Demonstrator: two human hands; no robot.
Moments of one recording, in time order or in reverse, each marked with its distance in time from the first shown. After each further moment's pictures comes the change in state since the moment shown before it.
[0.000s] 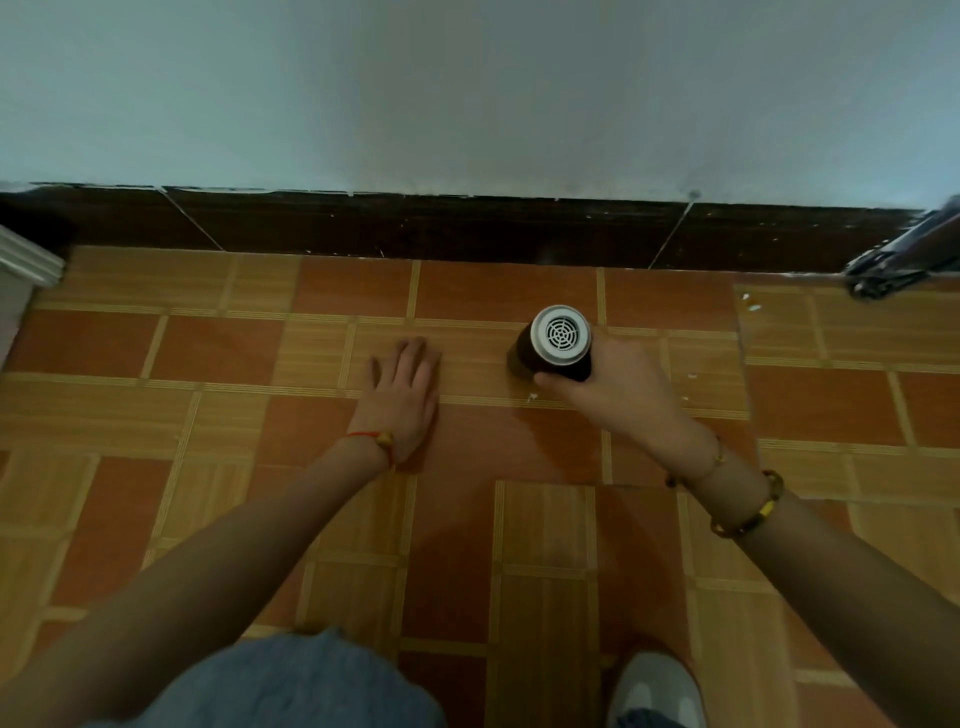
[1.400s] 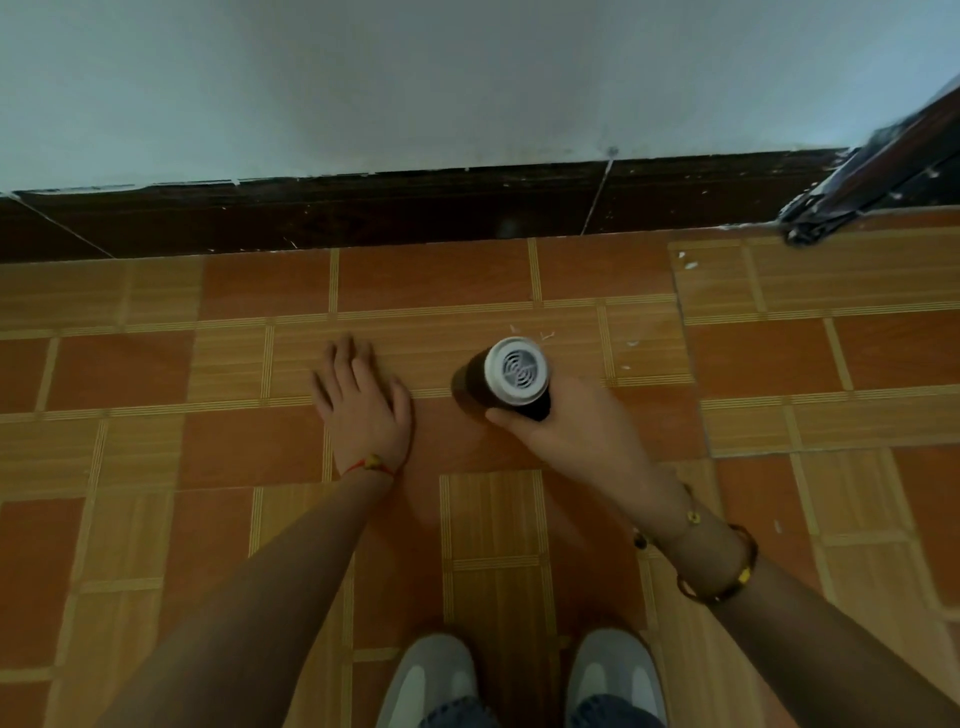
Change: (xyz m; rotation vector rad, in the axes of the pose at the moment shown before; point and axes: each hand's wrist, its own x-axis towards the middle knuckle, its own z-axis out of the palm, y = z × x) left_hand 0.004 0.056 0.040 -0.263 0.426 -0.300; right_hand -0.049 0.023 0.008 0.082 -0.013 0.098
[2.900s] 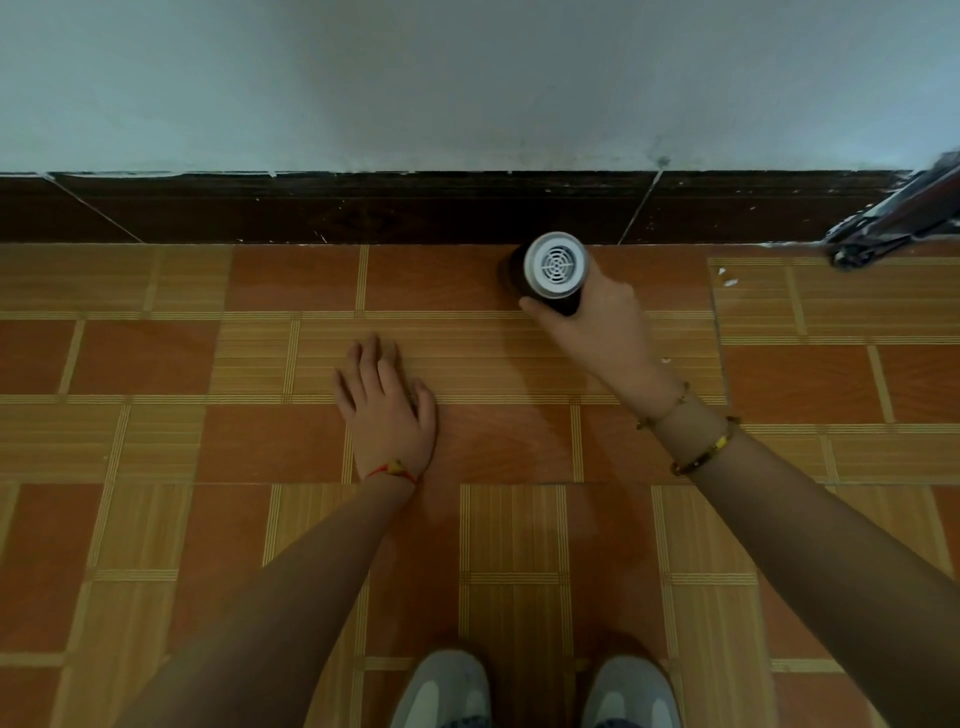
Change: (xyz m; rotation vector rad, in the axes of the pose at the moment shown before) left_hand 0.001 -0.002 0.003 0.002 0.033 0.001; right_hand 0.100 0.001 -0.013 0.046 0.277 -0.094
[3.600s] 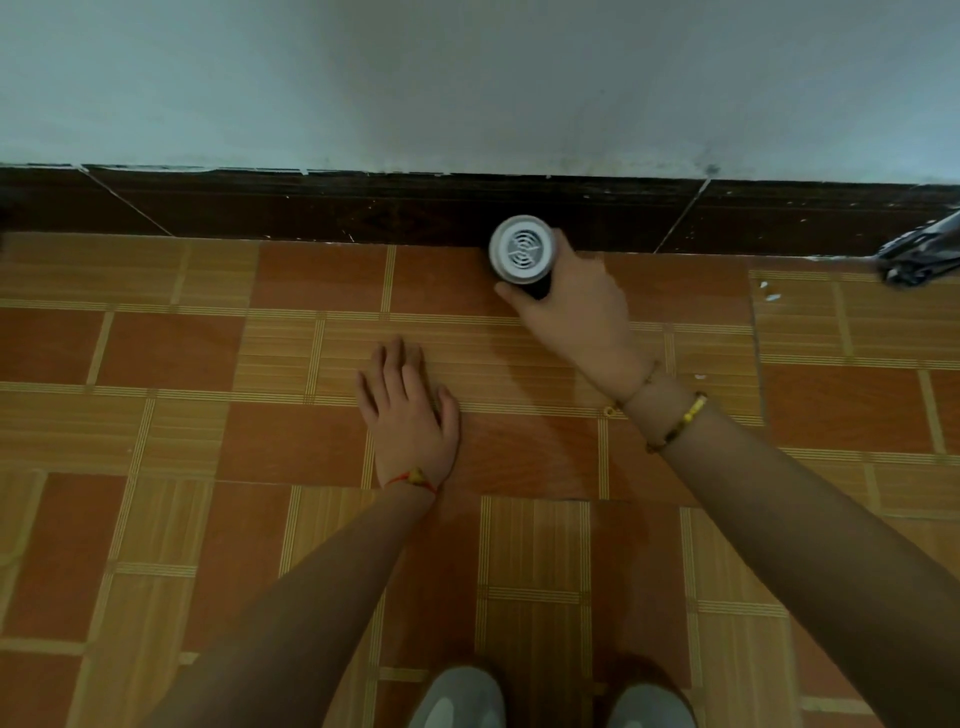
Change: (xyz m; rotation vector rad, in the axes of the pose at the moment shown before) left_hand 0.001 0.001 0.000 -0.014 0.011 -0.002; right_hand 0.033 -0.035 0.033 -0.080 -0.024 -0.079
